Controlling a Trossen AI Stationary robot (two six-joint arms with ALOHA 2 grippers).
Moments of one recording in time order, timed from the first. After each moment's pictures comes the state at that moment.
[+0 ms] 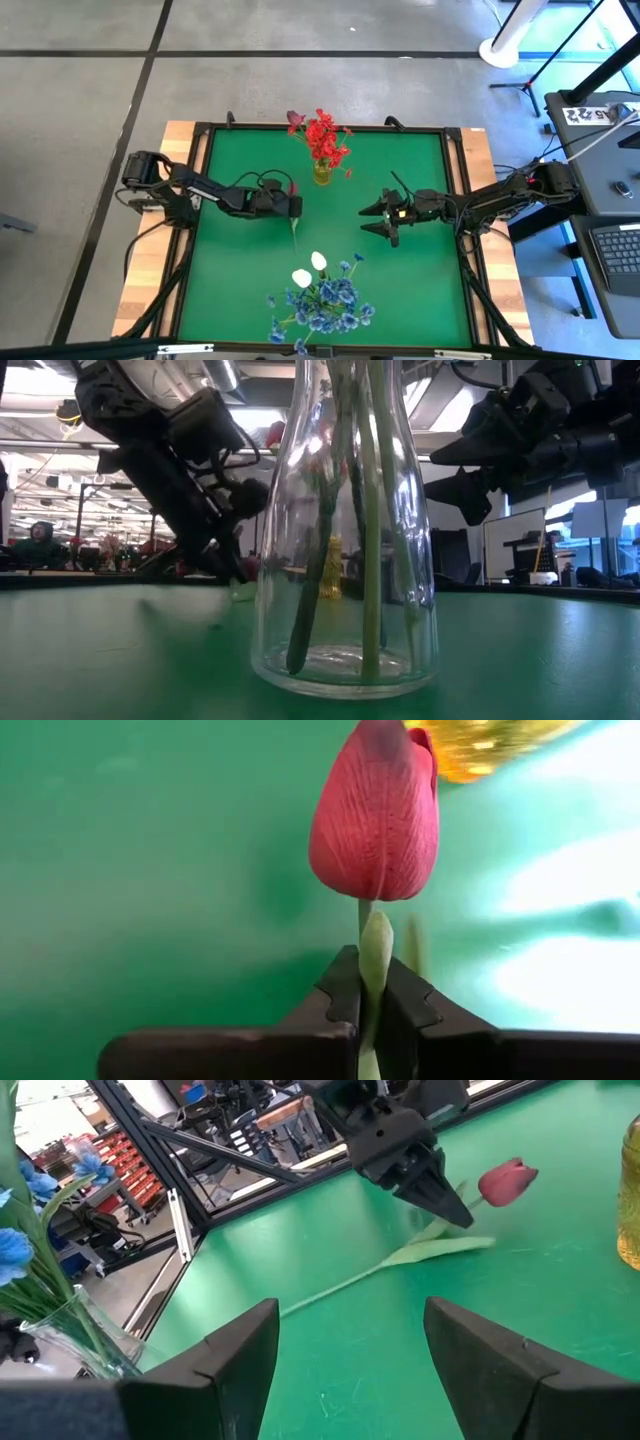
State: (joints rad) left arm 0.01 1.62 0.59 0.11 -0.42 -1.36; right arm 0.05 1.26 0.26 0.84 -0.07 0.42
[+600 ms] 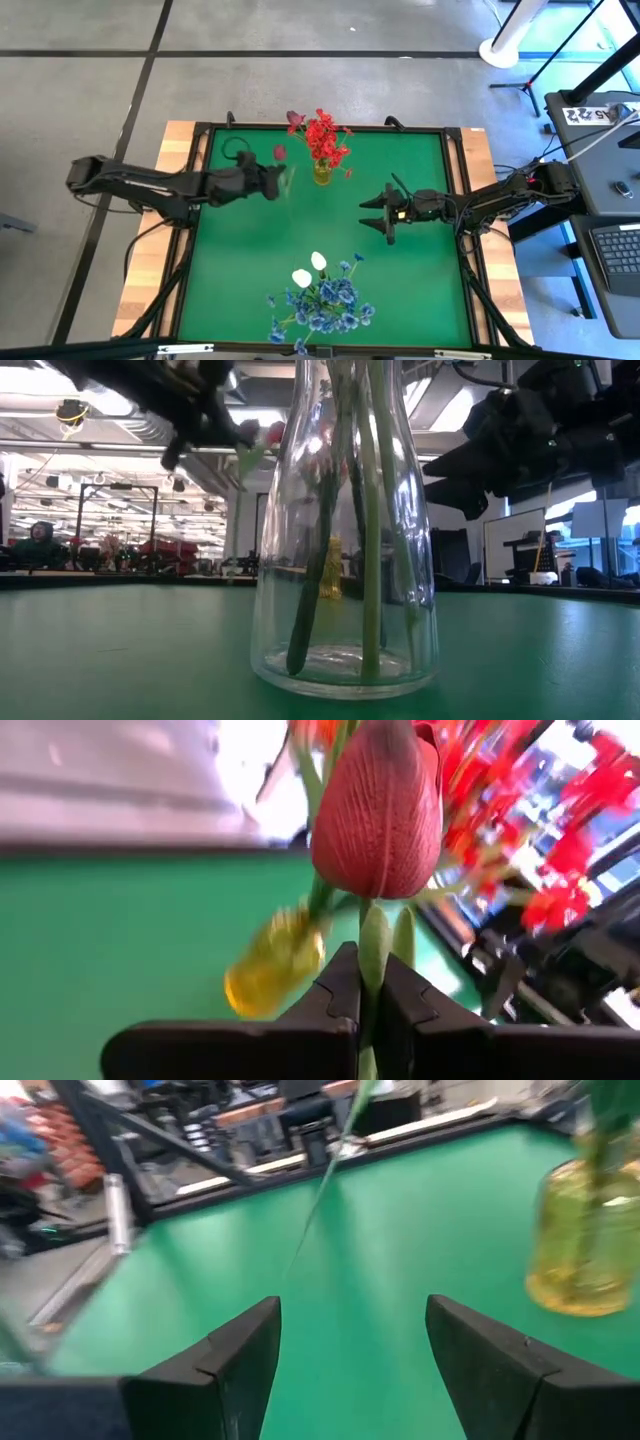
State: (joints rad) left arm 0.01 1.05 0.59 0.11 -0.63 -0.84; right arm 0.05 1.26 0.26 0.83 0.04 0.27
